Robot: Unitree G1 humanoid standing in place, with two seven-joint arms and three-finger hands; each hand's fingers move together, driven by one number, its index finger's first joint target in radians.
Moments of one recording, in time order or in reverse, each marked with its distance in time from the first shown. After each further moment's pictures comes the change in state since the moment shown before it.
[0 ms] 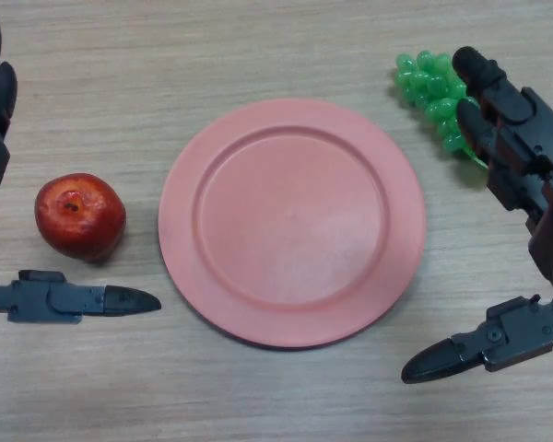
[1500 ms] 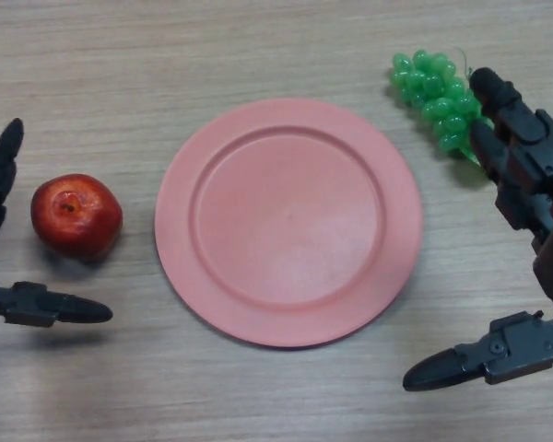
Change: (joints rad) left arm -0.232 0.160 -0.030 0.930 0.145 -0.368 -0.011; right arm 0.078 0.013 0.004 0.008 0.021 -0.053 -0.062
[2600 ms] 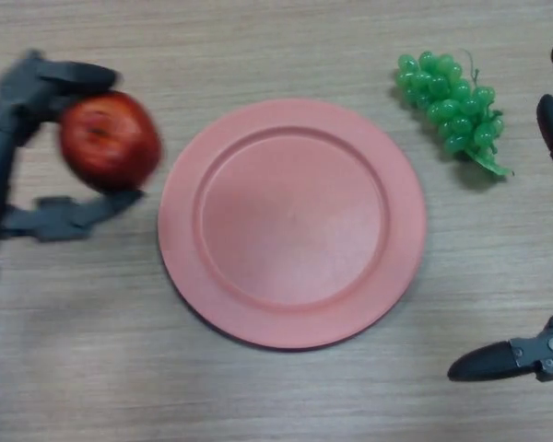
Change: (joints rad) left arm -0.063 -0.034 -0.102 -0.336 -0.018 0.090 -0.044; right arm 0.039 0.012 -0.142 -0.098 0.077 -0.005 0.003
